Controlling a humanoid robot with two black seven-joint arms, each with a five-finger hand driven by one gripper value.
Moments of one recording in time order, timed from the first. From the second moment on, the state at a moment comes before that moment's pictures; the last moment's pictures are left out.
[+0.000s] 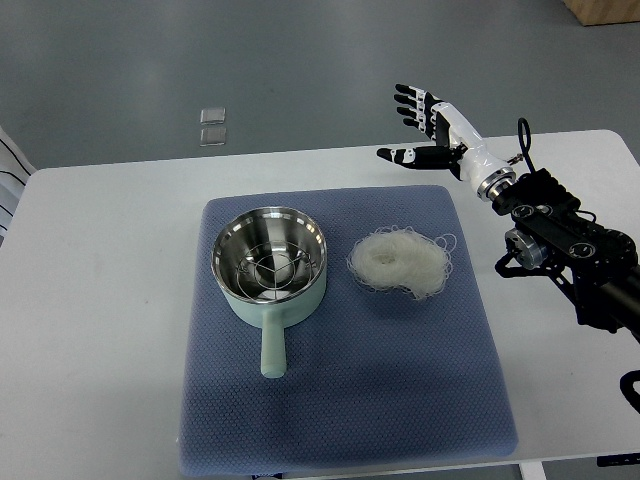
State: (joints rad) left arm -0.02 0.00 -0.04 -0.16 0.01 -0.01 0.15; right arm 0.80 -0.21 0.65 0.69 -0.87 0.04 0.46
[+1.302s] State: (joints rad) left arm -0.02 0.00 -0.04 -0.16 0.01 -0.01 0.15; right arm 1.07 -0.53 0.14 1.07 -1.62 0.29 0.45
